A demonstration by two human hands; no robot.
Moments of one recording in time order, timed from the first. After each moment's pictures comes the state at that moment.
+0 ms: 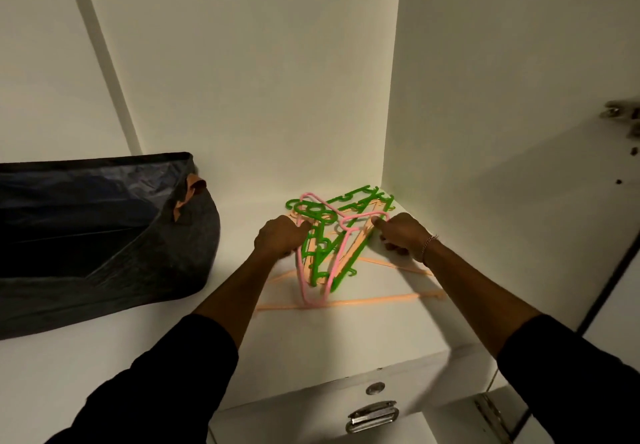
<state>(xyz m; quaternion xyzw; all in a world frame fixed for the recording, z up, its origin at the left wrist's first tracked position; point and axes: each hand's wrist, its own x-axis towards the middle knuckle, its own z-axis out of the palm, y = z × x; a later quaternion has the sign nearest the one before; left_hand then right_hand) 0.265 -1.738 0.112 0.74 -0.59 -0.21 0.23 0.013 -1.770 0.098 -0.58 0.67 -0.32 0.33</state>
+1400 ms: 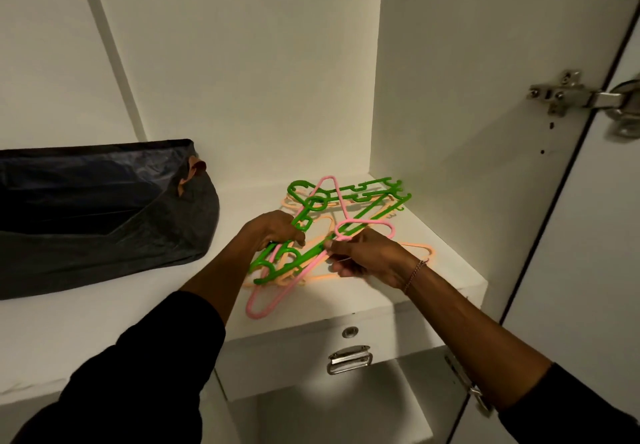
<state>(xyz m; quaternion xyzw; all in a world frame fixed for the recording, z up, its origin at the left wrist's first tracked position) 0.250 -1.664 0.131 0.69 -0.62 -0.35 0.17 0.041 -1.613 0.106 -0.59 0.50 -0.32 0.55</state>
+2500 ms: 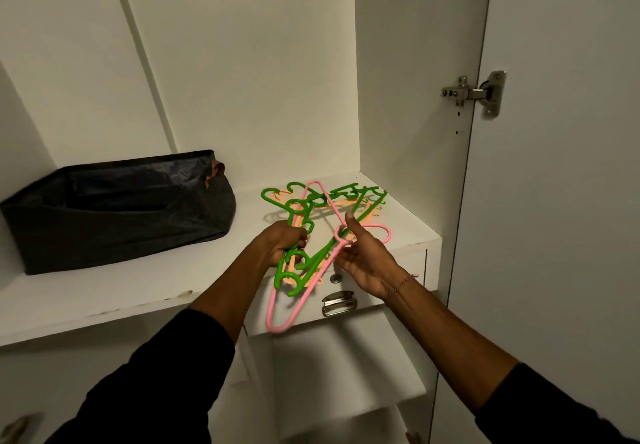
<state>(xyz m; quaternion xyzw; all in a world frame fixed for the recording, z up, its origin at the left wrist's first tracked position) 0.200 -1.514 0.124 0.61 -0.47 -0.52 0.37 0.024 -1.484 0.087 -0.31 0.36 -0.53 0.70</state>
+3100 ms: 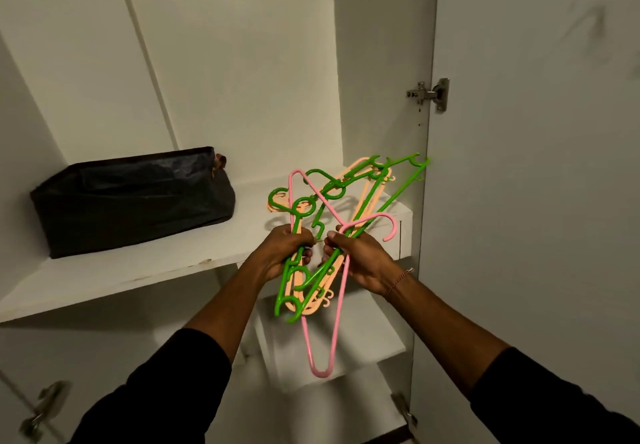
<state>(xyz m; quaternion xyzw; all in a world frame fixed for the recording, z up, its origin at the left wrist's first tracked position) 0.198 -1.376 0.114 0.49 -0.51 -0.55 0.44 0.024 -1.356 0.087 -0.42 0.36 -0.51 0.66</state>
